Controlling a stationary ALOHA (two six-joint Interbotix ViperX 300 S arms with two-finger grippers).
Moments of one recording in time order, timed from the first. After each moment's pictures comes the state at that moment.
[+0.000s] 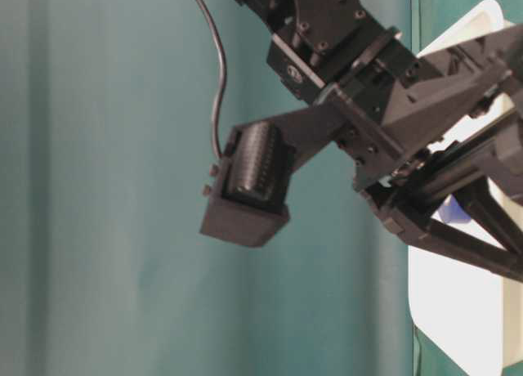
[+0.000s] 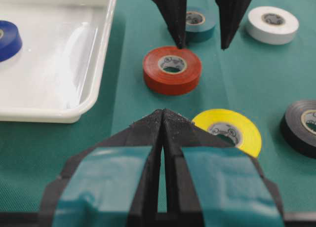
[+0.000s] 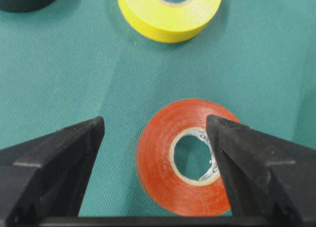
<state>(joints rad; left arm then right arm) -0.02 -1.39 1.54 -0.02 0.00 -0.02 0.11 0.27 0.46 -0.13 -0.03 0.04</state>
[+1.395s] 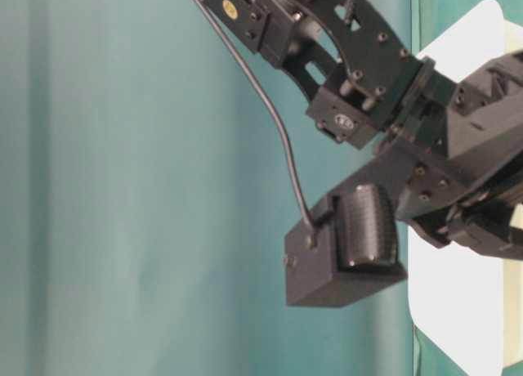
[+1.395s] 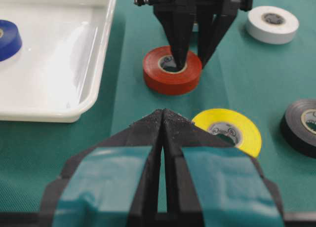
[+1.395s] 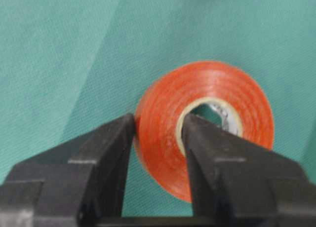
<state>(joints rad) -0.02 -1.39 1.54 -0.02 0.00 -0.02 0.12 0.35 0.35 -0.22 0.21 0.04</state>
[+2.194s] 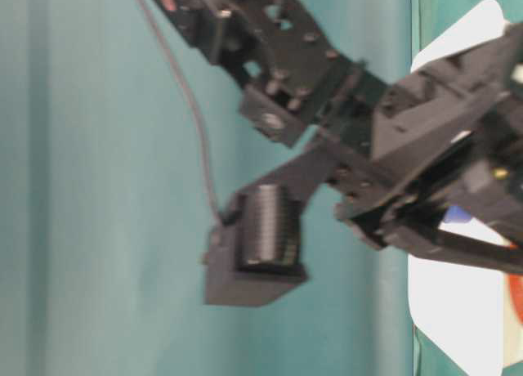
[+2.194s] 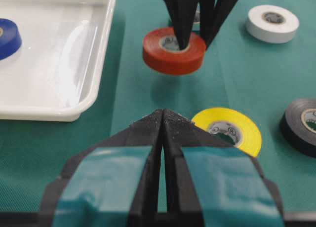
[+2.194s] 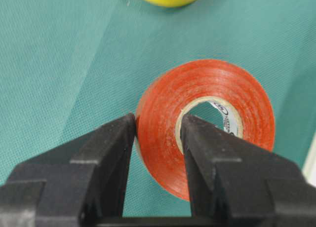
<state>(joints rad) -0.02 -1.39 1.54 -0.02 0.00 -0.02 0.13 0.27 0.32 -0.23 0.29 0.04</state>
